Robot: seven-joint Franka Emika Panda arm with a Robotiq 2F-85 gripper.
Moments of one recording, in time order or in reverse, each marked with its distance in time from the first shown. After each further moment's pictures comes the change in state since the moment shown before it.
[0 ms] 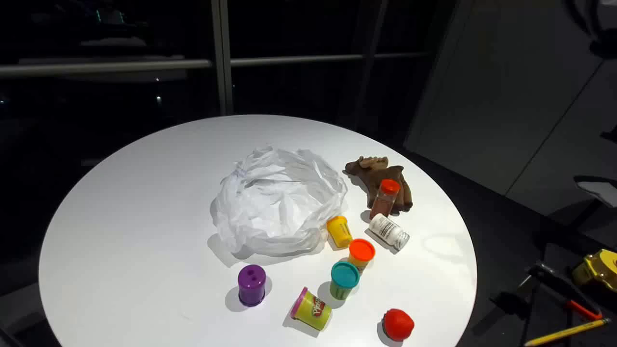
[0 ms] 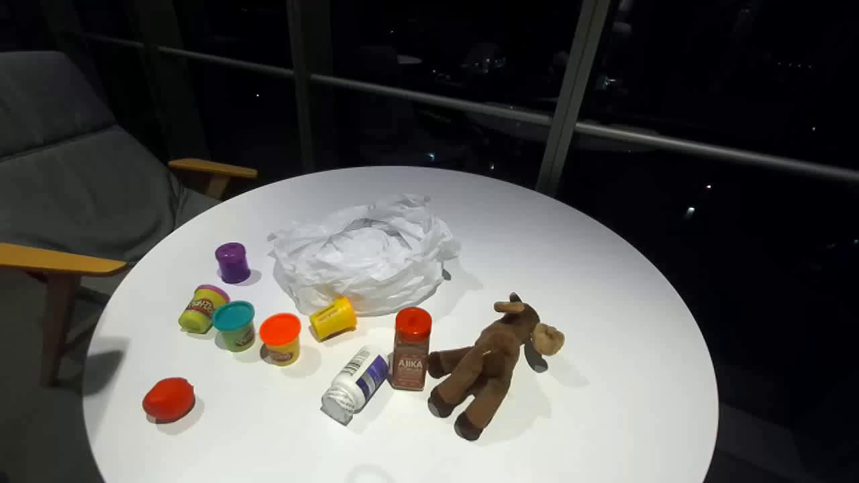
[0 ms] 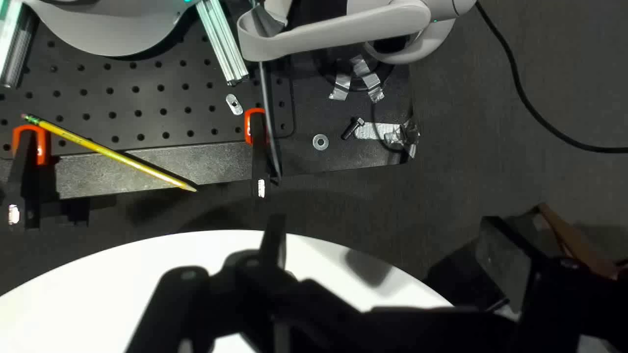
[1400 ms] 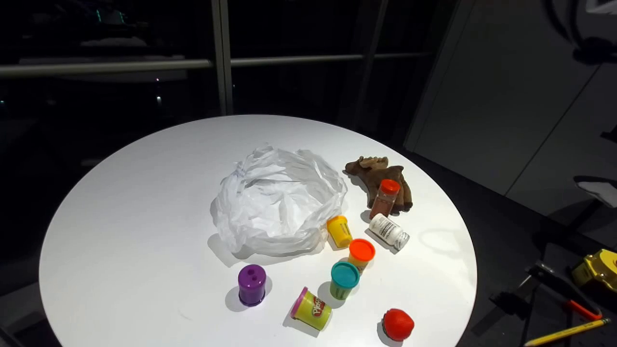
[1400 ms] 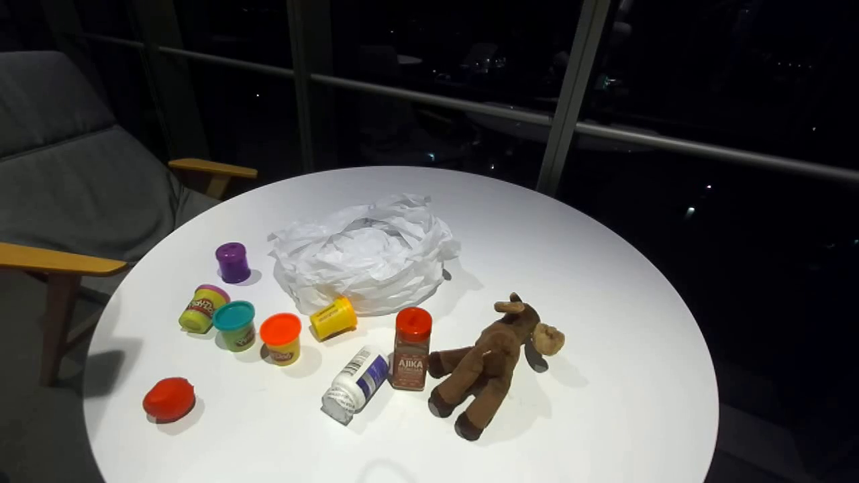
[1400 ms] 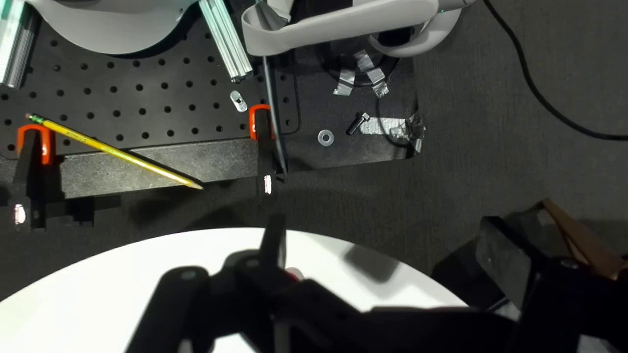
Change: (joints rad) arm -0.025 0.023 -0.008 0.001 -0.010 0.014 -0.009
